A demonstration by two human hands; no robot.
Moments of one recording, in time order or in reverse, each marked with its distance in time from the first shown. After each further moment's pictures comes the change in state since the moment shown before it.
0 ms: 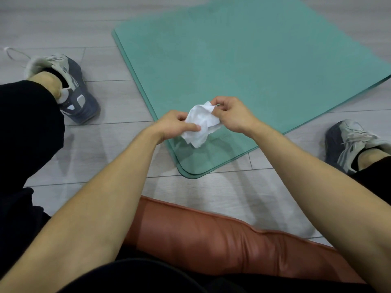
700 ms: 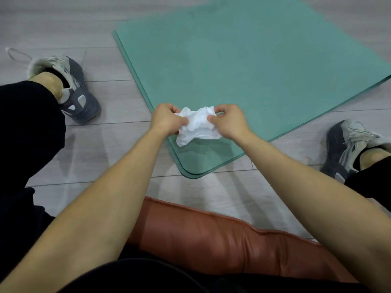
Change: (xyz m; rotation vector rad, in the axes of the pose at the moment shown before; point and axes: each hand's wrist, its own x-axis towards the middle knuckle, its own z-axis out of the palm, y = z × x) left_hand 0.004 0.001 0.000 -0.122 0.427 -0.128; right_hand 0.002 0.014 0.030 -0.067 0.242 0.143
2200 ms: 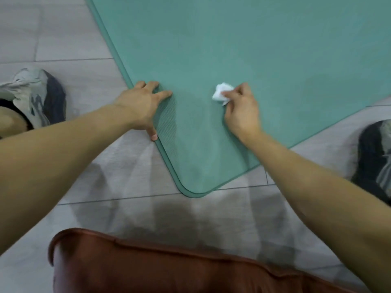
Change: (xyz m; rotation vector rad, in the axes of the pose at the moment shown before) left_hand 0.083 0.008 -0.043 1.334 -0.347 0.429; right_hand 0.075 0.048 0.023 -0.381 0.175 -0.350
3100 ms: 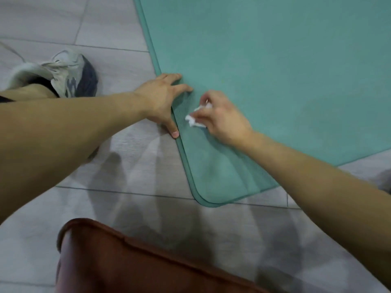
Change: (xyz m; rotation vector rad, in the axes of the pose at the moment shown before) left_hand 0.010 -0.037 0.014 -0.176 0.041 0.007; right_hand 0.026 -0.080 0.033 0.093 -0.237 -0.613
